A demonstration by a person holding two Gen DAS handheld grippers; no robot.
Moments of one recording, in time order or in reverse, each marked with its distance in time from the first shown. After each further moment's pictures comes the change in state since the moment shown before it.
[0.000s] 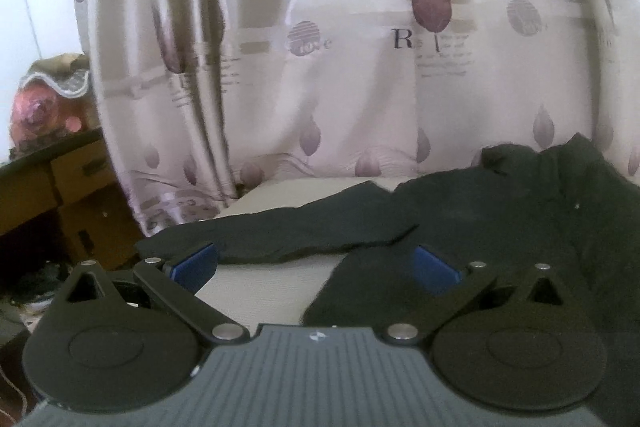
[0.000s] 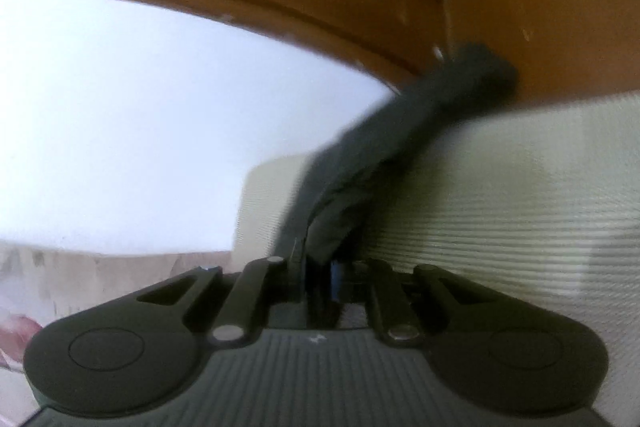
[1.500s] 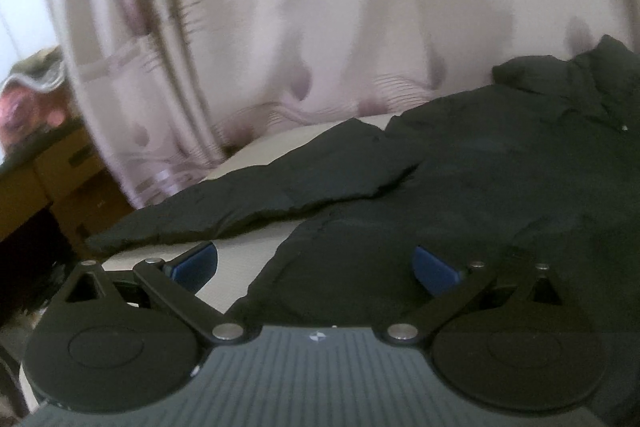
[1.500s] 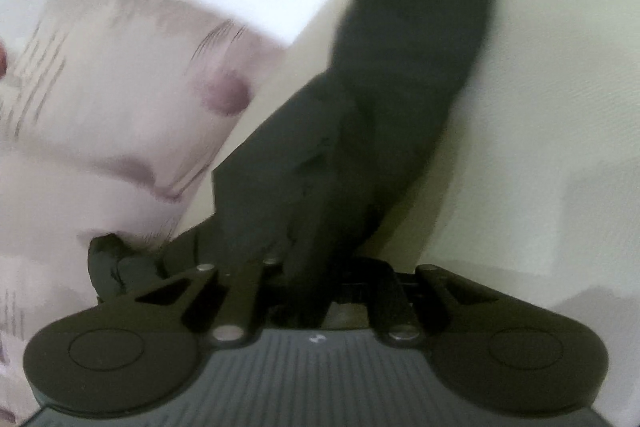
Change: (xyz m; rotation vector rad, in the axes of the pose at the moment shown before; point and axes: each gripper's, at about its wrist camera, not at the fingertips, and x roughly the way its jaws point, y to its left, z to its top) left arm 0.119 -0.059 -0.033 0.127 0.108 0.070; right arm 0.103 0.090 -0.185 -0.394 0.267 -0.061
